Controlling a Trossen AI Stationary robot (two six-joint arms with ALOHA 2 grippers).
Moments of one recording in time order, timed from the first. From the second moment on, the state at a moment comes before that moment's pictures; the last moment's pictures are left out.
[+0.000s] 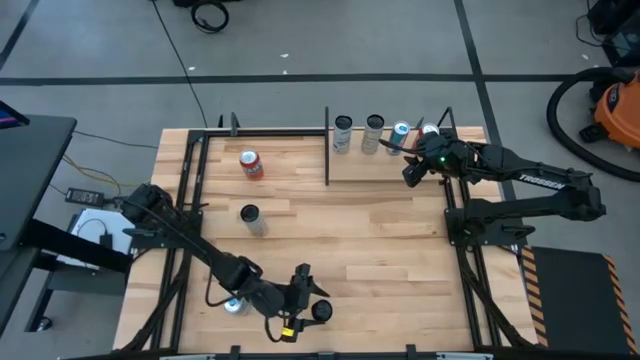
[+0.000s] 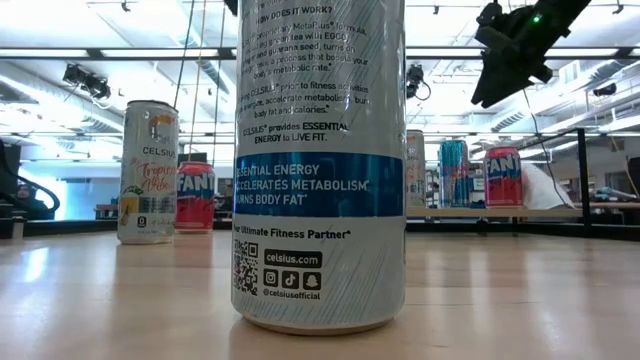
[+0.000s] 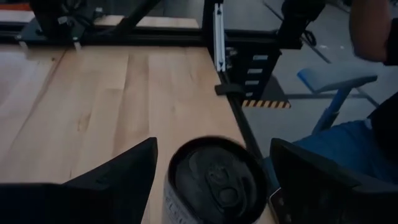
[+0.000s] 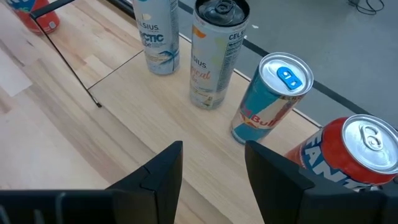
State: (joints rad) left arm -0.62 1.77 1.12 0.27 -0.37 -0.30; right arm -0.31 0.83 0.88 -0.82 0.45 0.36
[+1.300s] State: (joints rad) left arm -0.60 1.74 1.12 0.11 -0.33 -0.41; right arm -0.31 0.83 0.88 -0.82 0.44 0.37
